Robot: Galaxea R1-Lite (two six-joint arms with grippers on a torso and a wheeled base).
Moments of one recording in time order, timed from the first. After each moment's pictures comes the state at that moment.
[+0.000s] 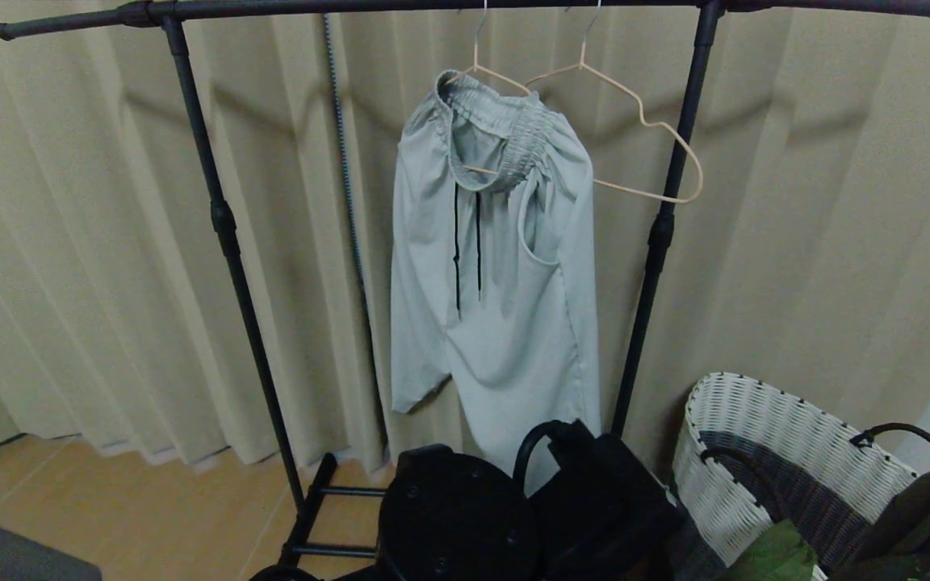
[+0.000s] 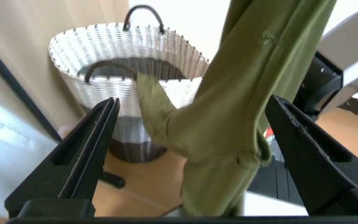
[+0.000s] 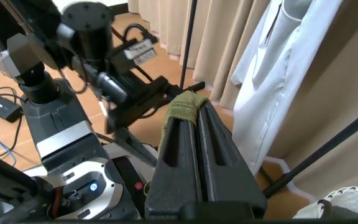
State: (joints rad) left arm -1.13 1.90 -0.70 -1.01 -0.19 -0.05; right arm 0.53 0.88 -1.01 0.44 0.39 -0.06
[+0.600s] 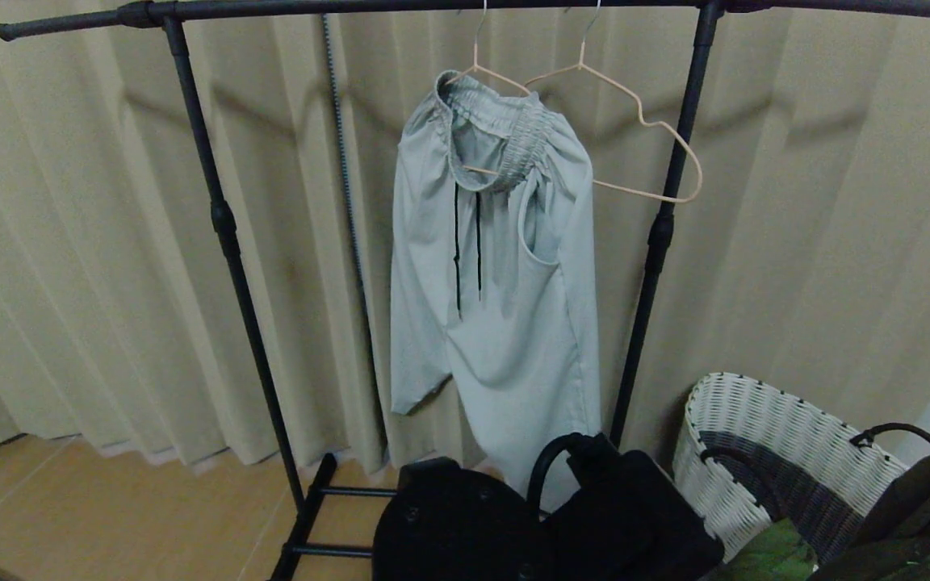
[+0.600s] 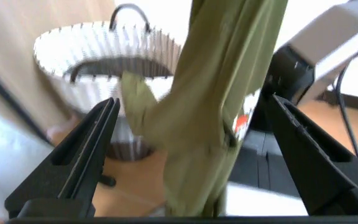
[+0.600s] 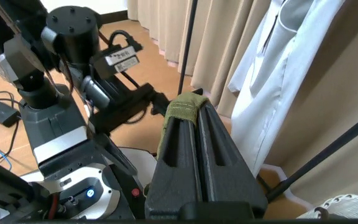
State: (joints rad) left arm -1.17 1.88 -0.72 -0.99 -0.19 -0.05; right arm 0.53 0.88 -1.01 0.41 0.39 -0.06
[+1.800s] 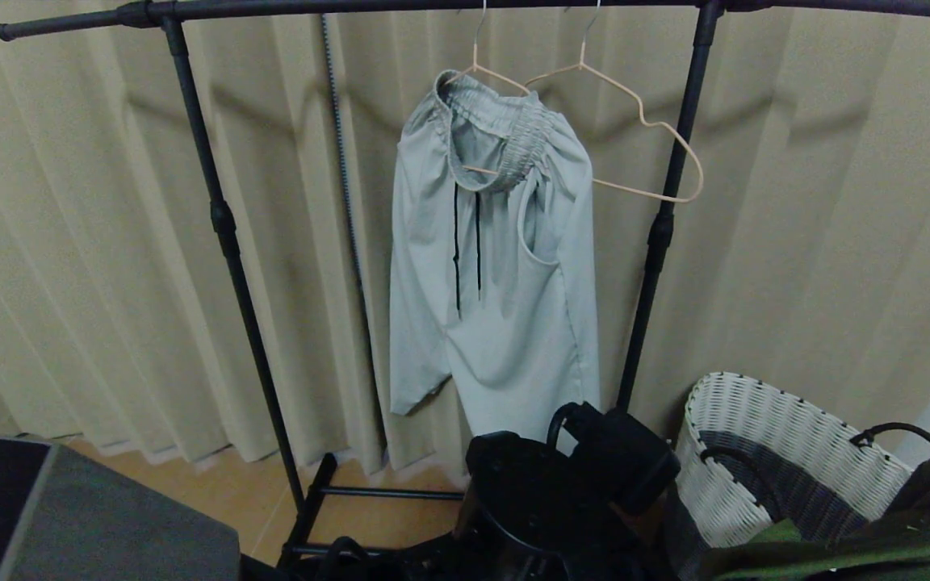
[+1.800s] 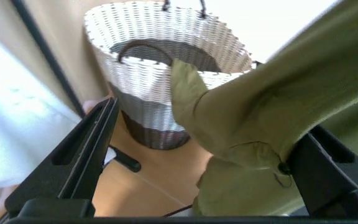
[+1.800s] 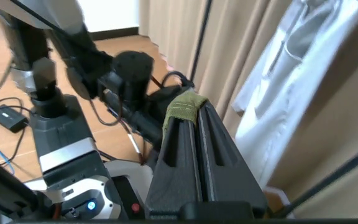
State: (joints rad) left arm -1.11 2.02 -0.84 -0.93 -0.02 -0.10; right arm 0.60 0.88 -1.02 0.33 0.40 -0.05
